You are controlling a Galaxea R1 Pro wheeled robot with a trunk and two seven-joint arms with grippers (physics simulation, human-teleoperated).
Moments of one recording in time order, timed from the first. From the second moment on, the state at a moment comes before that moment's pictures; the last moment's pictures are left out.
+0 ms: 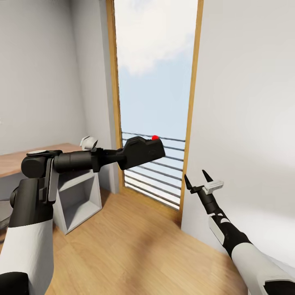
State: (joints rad) left arm -0.86 0.07 0.12 -1.61 -0.03 1.04 -1.47; right arm -0.74 -0.11 0.08 -0.52 -0.32 -0.93 0.46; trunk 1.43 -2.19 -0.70
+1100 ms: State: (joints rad) left arm -0.86 0.07 0.12 -1.61 -0.03 1.04 -1.47; right arm -0.74 -0.11 0.08 -0.52 -0.32 -0.93 0.46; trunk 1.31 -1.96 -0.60
